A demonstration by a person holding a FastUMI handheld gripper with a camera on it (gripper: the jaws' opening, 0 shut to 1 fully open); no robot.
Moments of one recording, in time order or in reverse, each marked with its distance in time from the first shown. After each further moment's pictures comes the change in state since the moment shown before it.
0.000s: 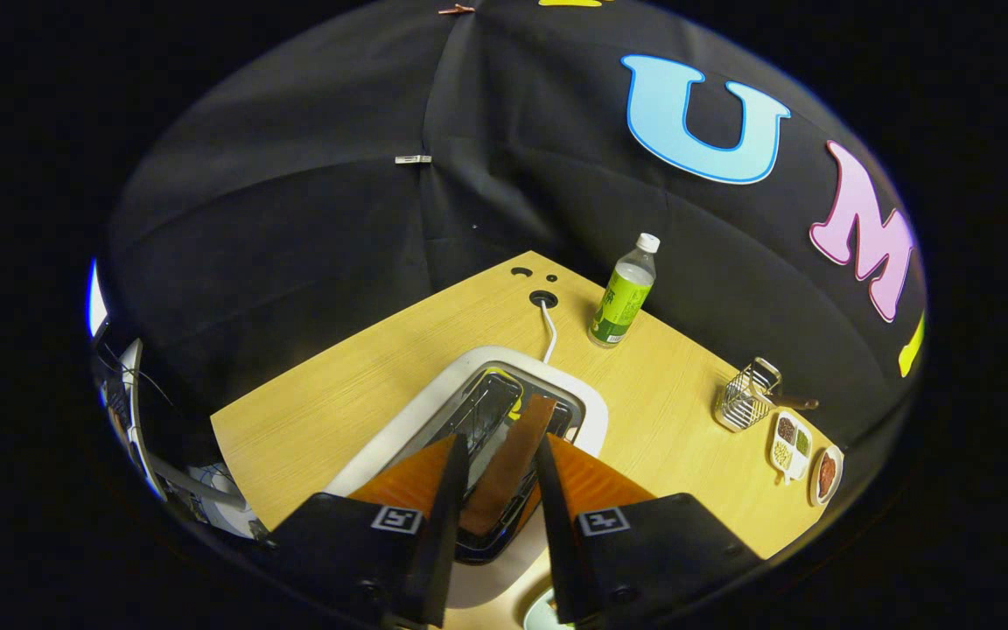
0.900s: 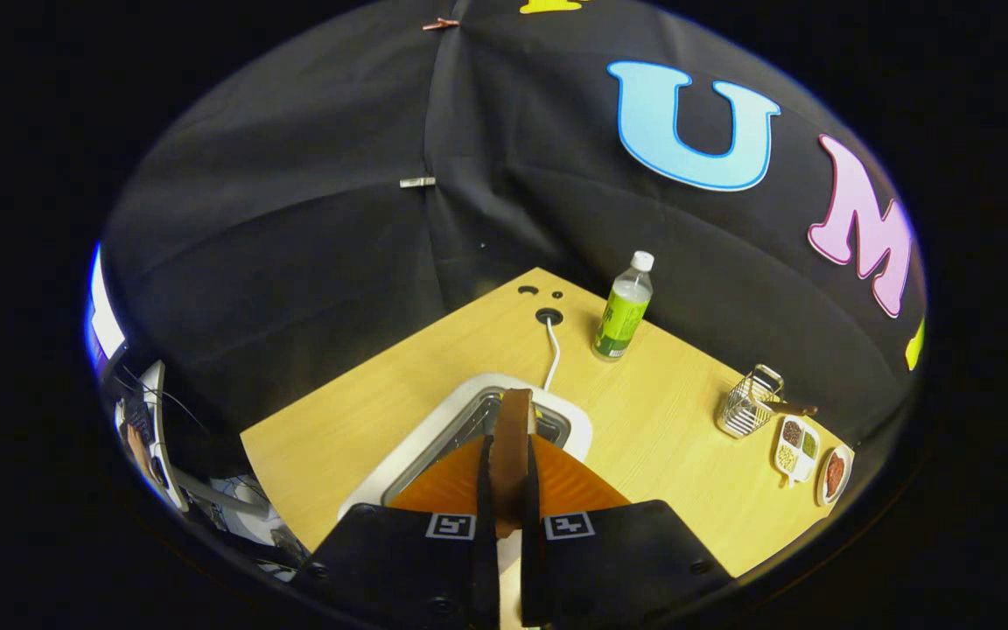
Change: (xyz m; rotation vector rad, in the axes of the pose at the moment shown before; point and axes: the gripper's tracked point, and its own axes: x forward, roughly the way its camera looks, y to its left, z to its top) arm -0.044 -0.012 0.038 0.045 -0.078 0.076
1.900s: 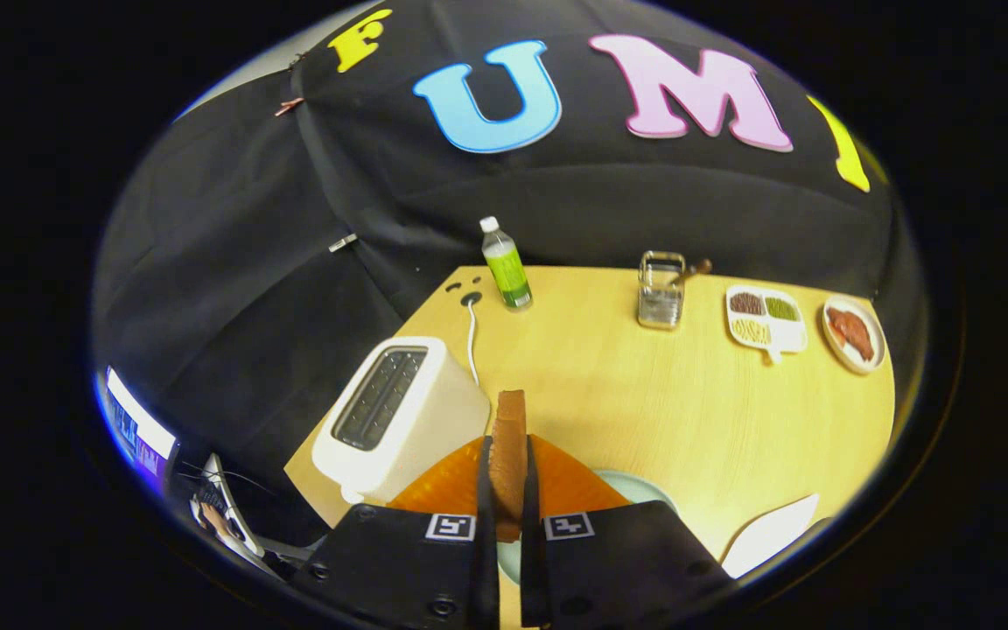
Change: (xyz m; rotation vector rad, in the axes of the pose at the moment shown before) arm -0.093 -0.123 -0.128 0.459 0.006 0.001
